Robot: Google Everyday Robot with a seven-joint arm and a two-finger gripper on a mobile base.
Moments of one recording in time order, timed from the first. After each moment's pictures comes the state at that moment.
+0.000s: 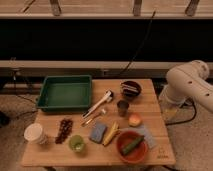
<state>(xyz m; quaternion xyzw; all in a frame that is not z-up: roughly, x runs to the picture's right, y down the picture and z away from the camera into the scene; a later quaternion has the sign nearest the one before) 0.284 0.107 0.684 -0.28 0.02 0.02 0.96</state>
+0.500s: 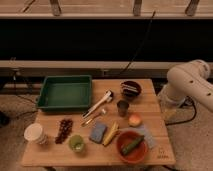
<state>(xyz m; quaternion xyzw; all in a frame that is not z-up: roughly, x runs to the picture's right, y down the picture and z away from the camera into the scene) 0.269 0.100 0.677 -0.28 -0.01 0.00 0.96</state>
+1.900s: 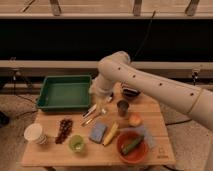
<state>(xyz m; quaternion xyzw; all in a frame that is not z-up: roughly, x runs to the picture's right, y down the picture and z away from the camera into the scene) -0.072 0.069 0.723 -0.27 -0.24 -0.16 0.92</state>
